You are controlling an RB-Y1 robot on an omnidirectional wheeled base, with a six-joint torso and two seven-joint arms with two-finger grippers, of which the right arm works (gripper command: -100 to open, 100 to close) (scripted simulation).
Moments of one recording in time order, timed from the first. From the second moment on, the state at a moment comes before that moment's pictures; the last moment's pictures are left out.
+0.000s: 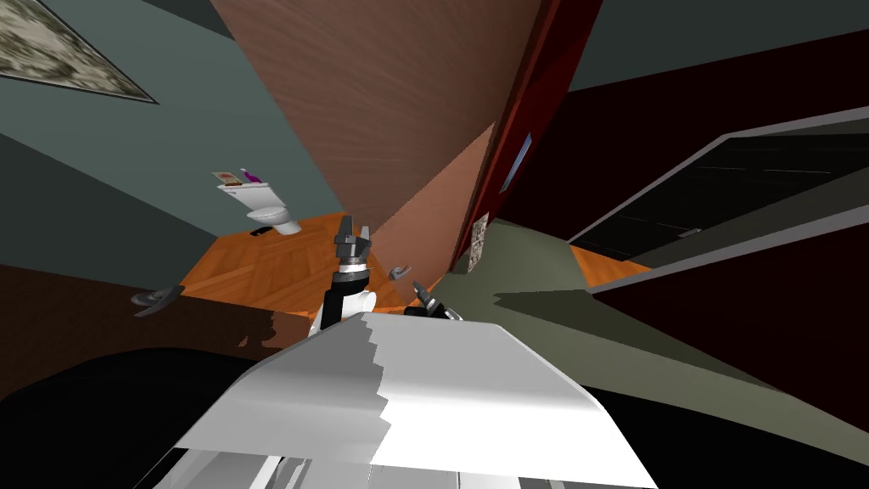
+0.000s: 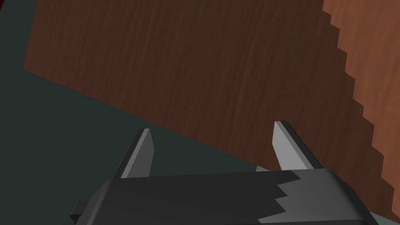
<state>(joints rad) -0.05 -0.07 0.85 -0.83 0.03 -0.77 -0.11</state>
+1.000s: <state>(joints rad) -0.05 -0.06 0.83 -0.82 0.03 -0.77 -0.10</state>
